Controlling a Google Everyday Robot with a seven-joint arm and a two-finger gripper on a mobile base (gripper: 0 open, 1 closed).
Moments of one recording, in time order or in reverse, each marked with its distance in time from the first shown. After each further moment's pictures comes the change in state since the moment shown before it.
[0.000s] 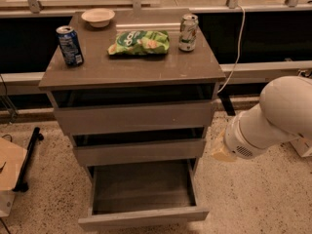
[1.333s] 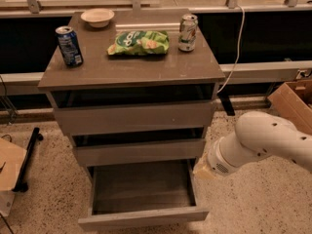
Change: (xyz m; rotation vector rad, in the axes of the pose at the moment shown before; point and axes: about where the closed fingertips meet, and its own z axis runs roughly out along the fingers) arm 0.021 0.018 0.121 -0.162 -0.060 0.100
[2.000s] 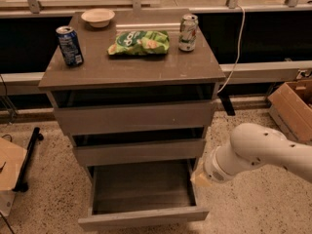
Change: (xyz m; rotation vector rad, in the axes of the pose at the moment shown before) arm 0.018 0.004 0.037 -0.031 0.003 0.042
